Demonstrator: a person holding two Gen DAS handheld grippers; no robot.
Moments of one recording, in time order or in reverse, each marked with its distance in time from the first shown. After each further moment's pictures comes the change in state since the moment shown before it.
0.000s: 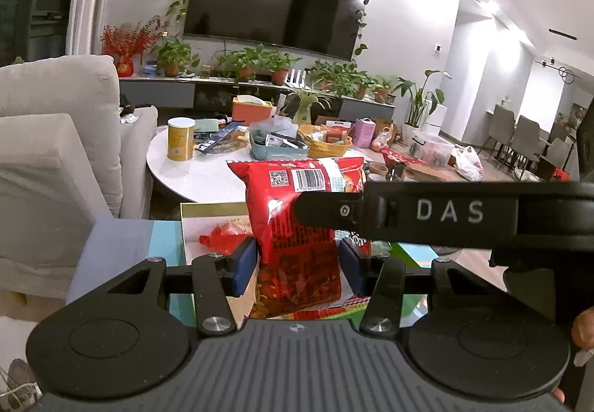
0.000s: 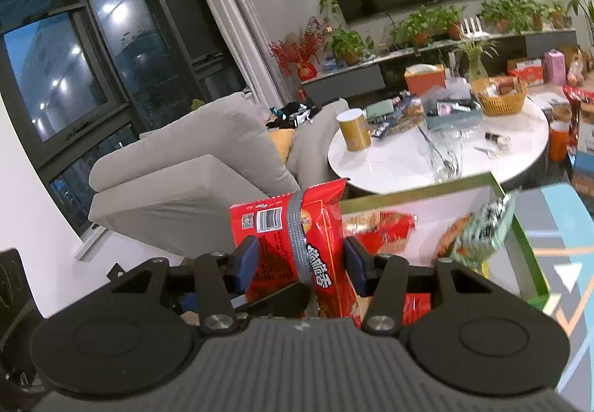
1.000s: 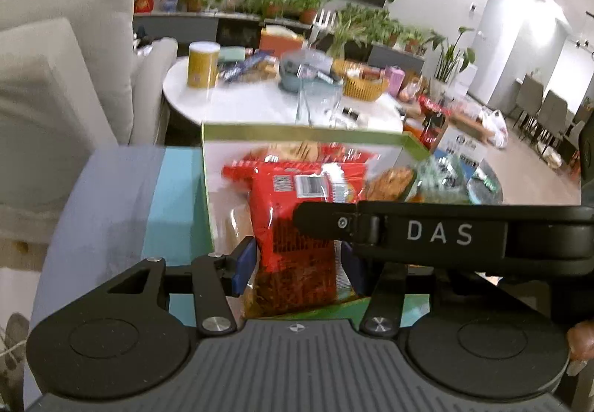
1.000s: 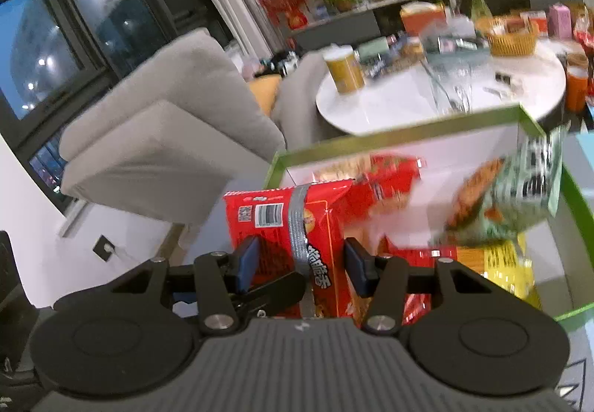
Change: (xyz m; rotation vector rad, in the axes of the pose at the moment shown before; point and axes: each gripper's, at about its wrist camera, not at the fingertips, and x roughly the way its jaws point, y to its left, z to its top) left arm 0.074 0.037 -0.030 -0.070 0.207 0.061; right arm 0.075 -0.032 -0.028 0.069 0.189 -0.007
